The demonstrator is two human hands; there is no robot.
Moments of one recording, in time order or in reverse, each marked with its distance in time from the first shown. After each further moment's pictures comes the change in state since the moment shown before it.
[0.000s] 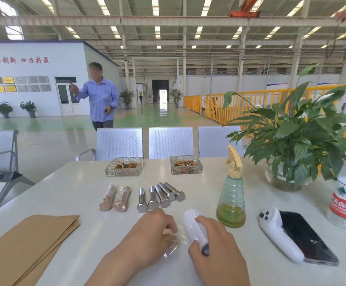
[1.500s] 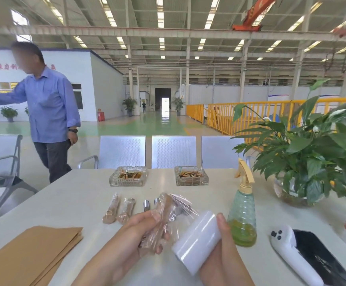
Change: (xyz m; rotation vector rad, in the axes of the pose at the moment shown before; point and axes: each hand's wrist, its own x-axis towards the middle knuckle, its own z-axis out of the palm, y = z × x) left_hand -0.013 -0.024 -0.033 -1.388 -0.045 -0.227; right_hand 0.037 -0.023 0.012 1.691 -0.411 0.481
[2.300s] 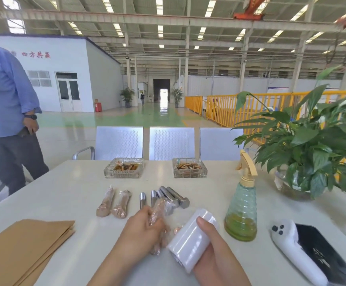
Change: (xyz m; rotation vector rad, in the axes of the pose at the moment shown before) left_hand 0.038 -0.042 -0.002 0.709 0.283 0.106; right_hand 0.005 0.008 -0.007 0.057 -0.140 0.076
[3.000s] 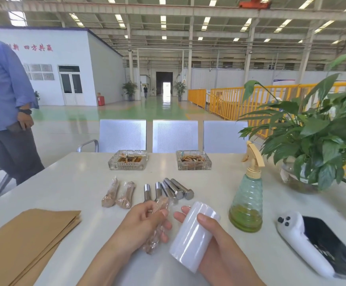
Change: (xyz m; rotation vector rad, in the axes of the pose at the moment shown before) left_hand -0.003 -0.009 -0.014 -0.389 -0.166 -0.067; right_hand -0.009 -0.002 0.009 -0.051 -0.026 0.030
